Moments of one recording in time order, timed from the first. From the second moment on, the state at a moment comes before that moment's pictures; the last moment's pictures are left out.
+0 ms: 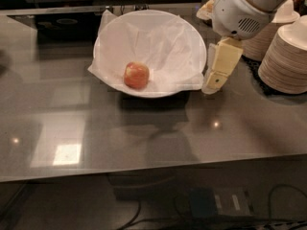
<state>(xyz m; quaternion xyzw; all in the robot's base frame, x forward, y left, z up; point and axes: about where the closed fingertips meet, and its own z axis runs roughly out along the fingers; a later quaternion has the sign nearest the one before) 0.516 -0.112 0.985 -0.68 0.69 0.00 0.25</state>
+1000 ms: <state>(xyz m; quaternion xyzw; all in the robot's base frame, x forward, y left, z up) 0.558 -0.084 0.971 -0.68 0.67 0.03 0.30</state>
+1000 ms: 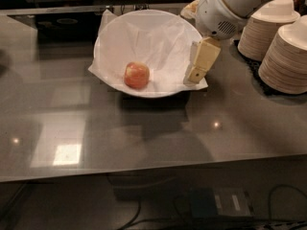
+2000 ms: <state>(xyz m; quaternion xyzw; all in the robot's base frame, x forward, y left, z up) 0.623 -0.030 0.940 -0.69 0.61 0.13 0.37</state>
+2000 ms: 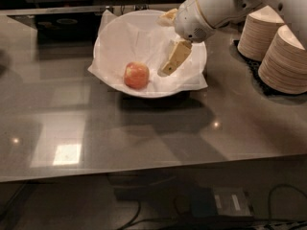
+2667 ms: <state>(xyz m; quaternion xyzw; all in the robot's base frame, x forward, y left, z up) 0.636 -0.002 0.917 -0.70 0.60 0.18 0.36</state>
